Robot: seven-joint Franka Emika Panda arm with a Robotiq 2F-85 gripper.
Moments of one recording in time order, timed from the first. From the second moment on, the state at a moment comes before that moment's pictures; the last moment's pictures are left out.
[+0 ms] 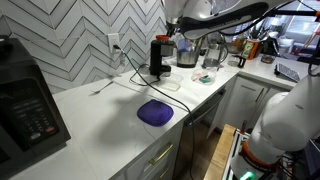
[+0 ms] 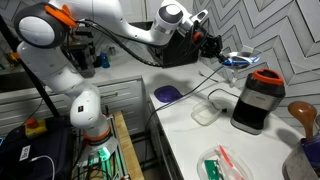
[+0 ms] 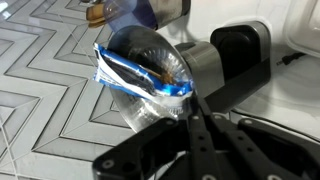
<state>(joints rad) -0.09 -0.30 -0.01 -2.09 -1.03 2.26 0.15</state>
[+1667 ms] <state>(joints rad) -0.07 0.29 -0.10 -1.32 -0.81 2.05 -0.13</state>
